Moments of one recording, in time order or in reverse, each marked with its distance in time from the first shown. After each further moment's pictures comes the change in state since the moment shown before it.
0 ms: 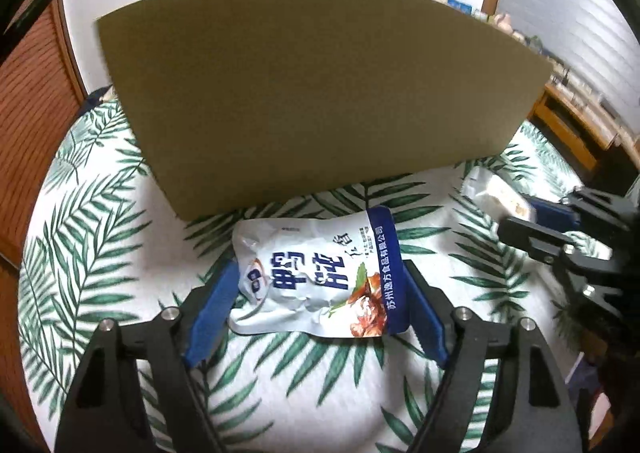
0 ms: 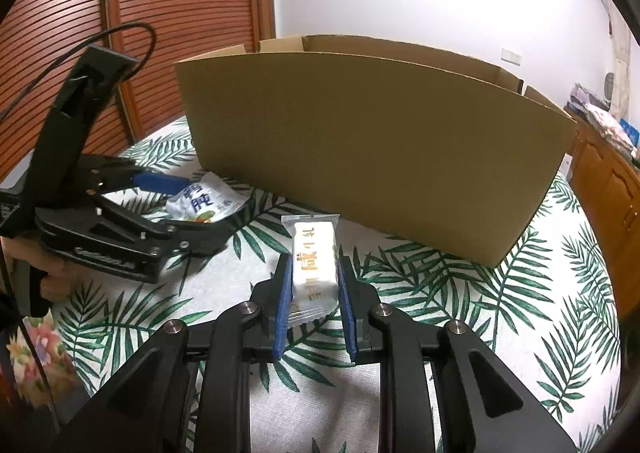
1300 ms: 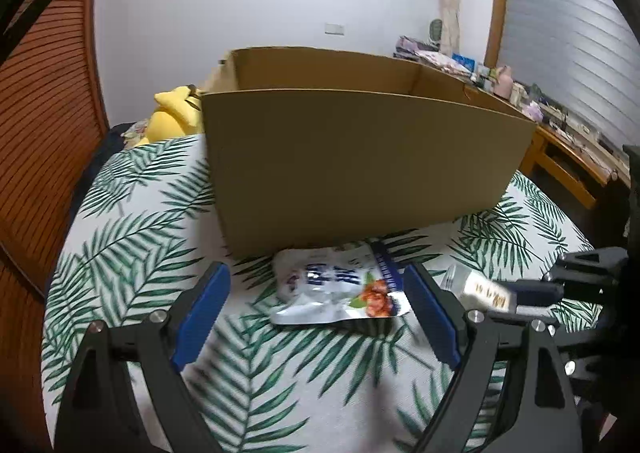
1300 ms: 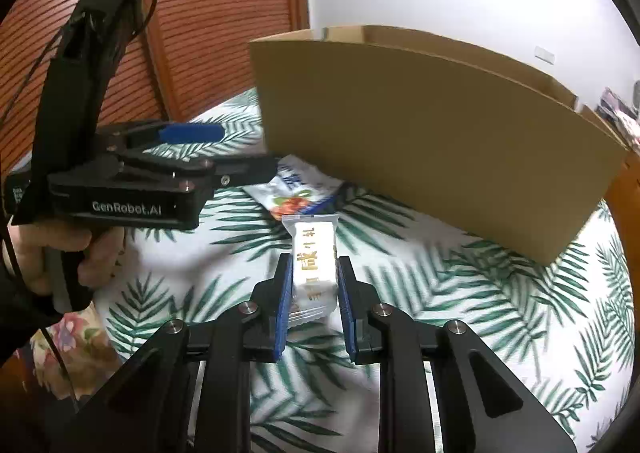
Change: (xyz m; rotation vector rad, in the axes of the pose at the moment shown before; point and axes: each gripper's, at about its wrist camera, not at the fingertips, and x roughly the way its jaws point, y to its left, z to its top) left arm -0.030 0.014 0.007 -0.013 -0.211 0.033; right arm -0.002 0.028 0.005 -0.031 0.057 0.088
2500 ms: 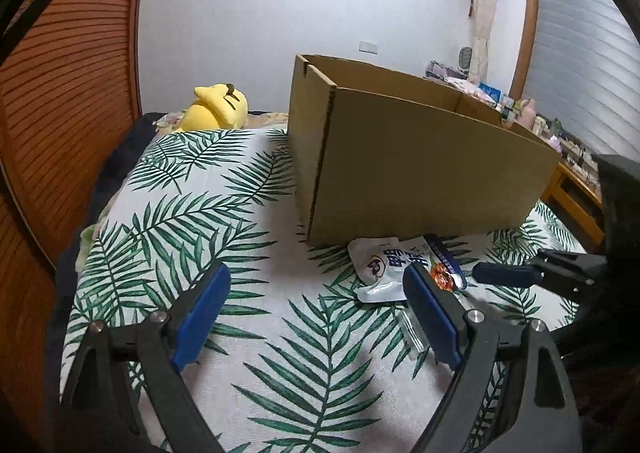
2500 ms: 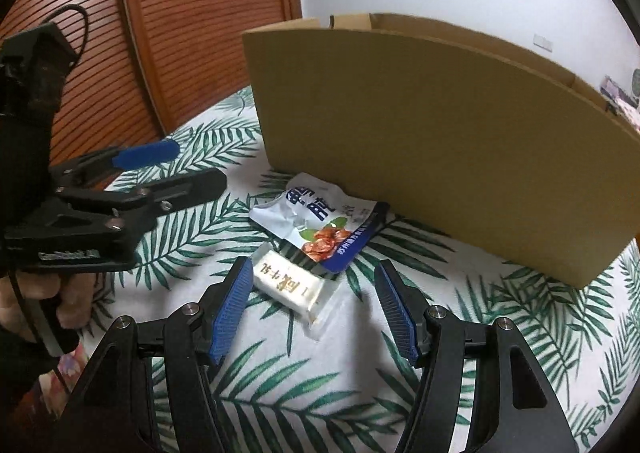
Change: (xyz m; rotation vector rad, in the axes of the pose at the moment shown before) left arm -0.025 0.053 -0.025 -0.128 -0.074 0.055; right arm 0.052 0.033 0.032 0.015 0.059 0.003
